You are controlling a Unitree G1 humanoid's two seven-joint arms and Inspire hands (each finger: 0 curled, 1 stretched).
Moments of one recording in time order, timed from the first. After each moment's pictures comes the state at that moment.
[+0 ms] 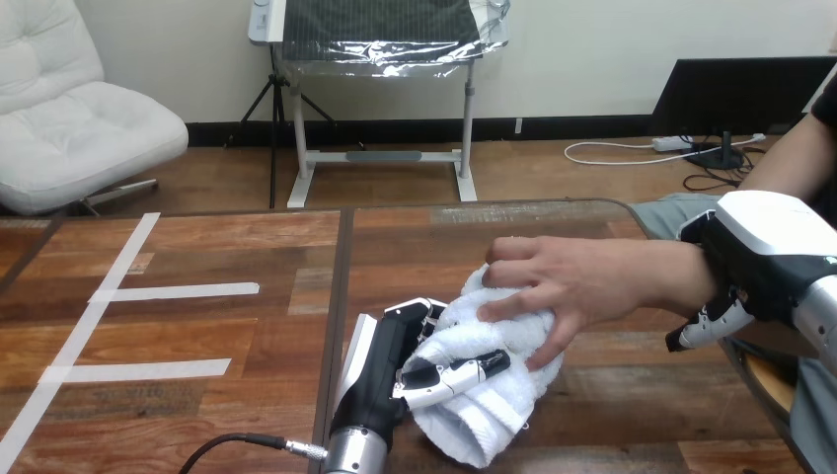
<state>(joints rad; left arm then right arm) -0.37 -0.08 -0.15 1.22 0.35 -0.81 0.34 -0.22 -0.77 0.12 0.10 -0.67 0.05 0.28</state>
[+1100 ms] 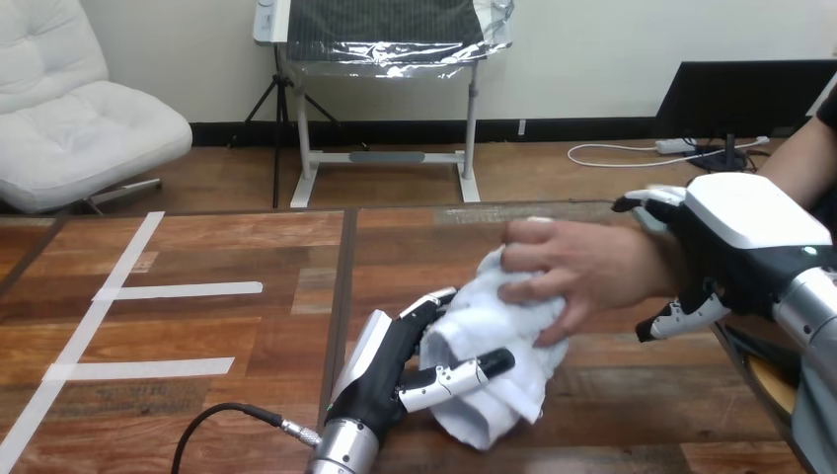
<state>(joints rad) -0.40 0.00 -0.22 1.21 0.39 -0.78 0.25 -0.19 -0.77 0.11 -0.01 -0.66 -0.02 0.25</state>
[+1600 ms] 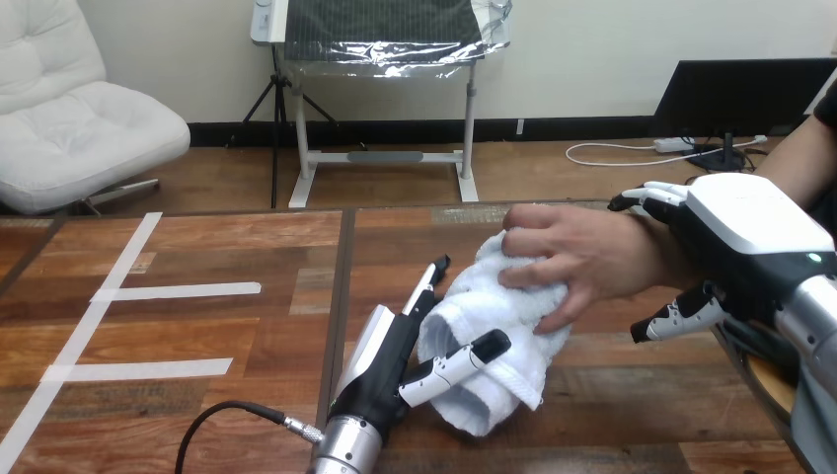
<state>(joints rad) -0.40 0.00 -0.23 1.20 0.39 -0.80 0.27 -0.13 -0.77 0.09 -0.07 -0.63 -0.02 0.22</state>
